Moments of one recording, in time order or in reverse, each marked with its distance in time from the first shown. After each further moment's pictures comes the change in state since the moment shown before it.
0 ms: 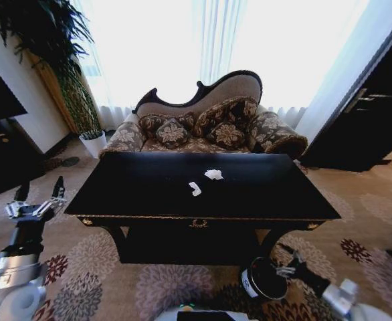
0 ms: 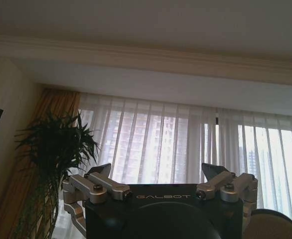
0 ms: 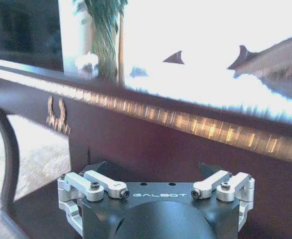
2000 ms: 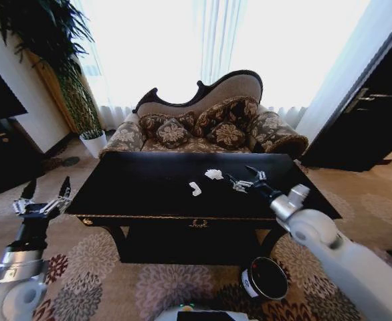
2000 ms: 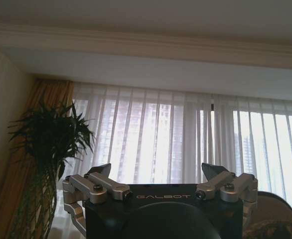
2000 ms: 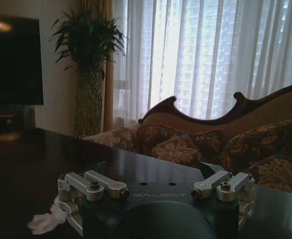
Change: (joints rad) left arm -0.018 0.054 0.036 0.058 0.043 0.003 -0.008; right arm 0.658 -0.652 -0.966 0.267 0.509 -0.283 1.122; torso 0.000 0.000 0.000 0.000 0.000
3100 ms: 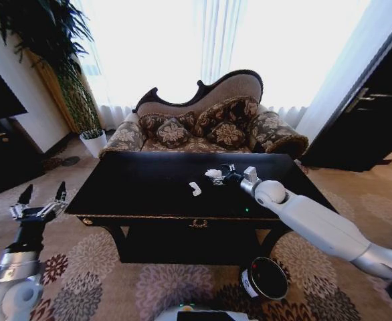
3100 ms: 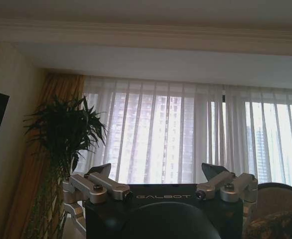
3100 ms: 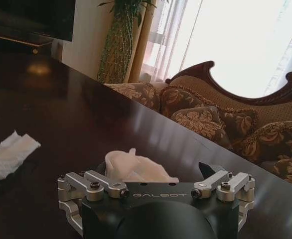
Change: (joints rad) left arm -0.015 0.008 -0.013 0.064 0.011 -0.003 0.001; right arm 0.633 0.077 -0.647 -0.410 -0.120 -0.013 -0.121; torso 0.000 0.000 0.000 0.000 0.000
